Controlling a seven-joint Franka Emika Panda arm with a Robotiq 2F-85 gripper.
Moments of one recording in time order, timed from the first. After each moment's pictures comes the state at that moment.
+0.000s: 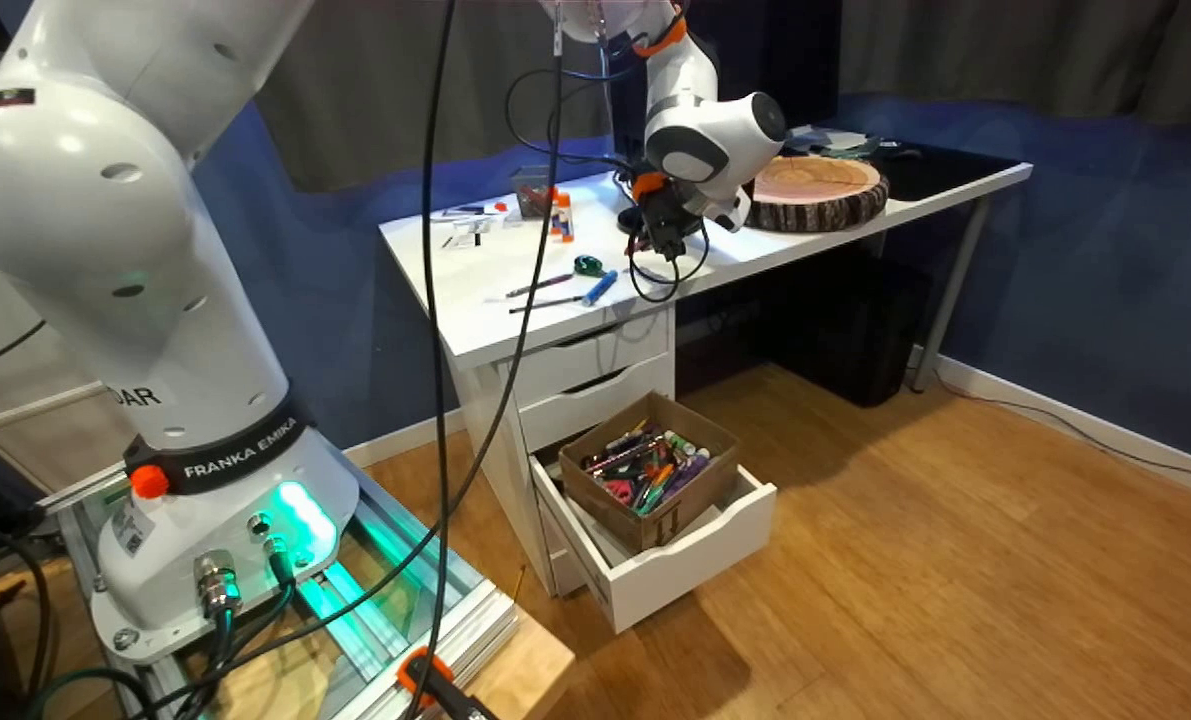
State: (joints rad) arm -0.18 0.85 0.09 -1.56 0.98 2.22 -0.41
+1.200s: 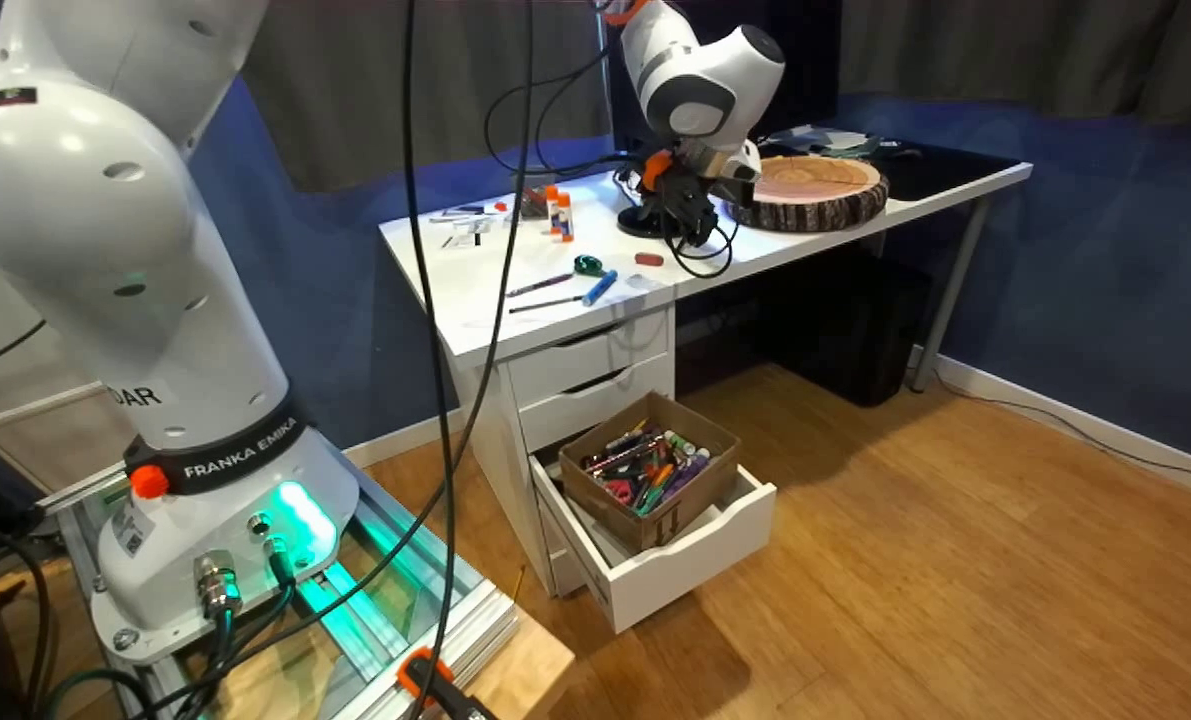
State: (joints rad) arm -0.17 0.71 0.08 -1.64 0.67 2.28 -0.54
